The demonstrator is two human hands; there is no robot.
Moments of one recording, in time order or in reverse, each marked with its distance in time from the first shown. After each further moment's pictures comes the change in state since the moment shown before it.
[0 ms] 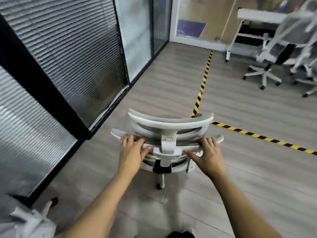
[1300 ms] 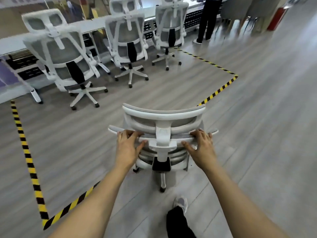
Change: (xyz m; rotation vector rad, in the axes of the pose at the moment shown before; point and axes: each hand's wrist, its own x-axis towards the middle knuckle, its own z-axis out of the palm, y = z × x) left_hand 0.363 1.027 0.513 -0.468 -0.384 0.935; right_hand 0.021 0.880 -0.460 -0.224 0.564 0.943
